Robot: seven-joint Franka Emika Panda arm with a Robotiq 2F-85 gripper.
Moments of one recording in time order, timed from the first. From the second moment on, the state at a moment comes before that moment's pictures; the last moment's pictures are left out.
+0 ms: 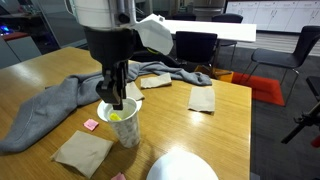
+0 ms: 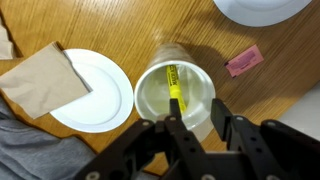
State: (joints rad) arm 0.15 0.70 0.13 -1.69 -0.13 2.52 -0.17
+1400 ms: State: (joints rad) arm 0.17 0.78 0.10 -1.64 -0.13 2.59 -0.11
